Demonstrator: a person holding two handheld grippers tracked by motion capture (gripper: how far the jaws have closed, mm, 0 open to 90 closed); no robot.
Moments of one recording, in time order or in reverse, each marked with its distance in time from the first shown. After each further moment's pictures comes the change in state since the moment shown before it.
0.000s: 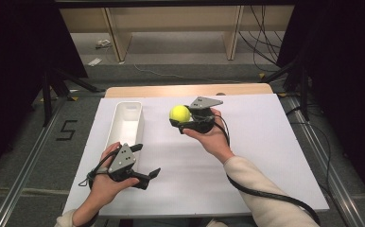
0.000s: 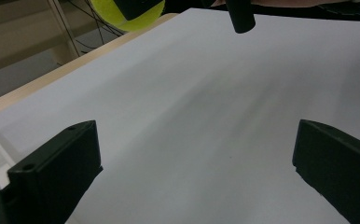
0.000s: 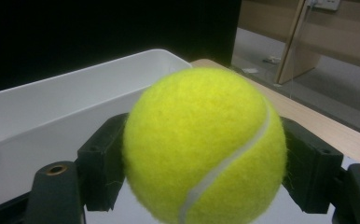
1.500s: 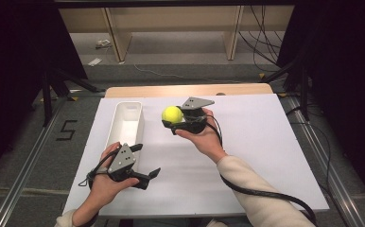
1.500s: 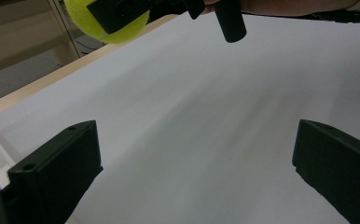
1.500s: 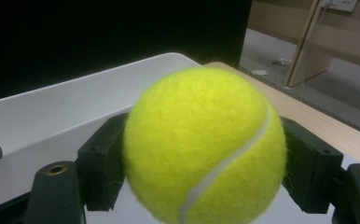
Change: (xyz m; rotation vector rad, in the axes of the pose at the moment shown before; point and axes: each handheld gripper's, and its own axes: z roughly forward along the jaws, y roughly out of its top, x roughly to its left) left arm 0.000 0.001 -0.001 -0.001 0.001 0.005; right arm 0.013 0.006 0.017 0.001 0.031 -0.012
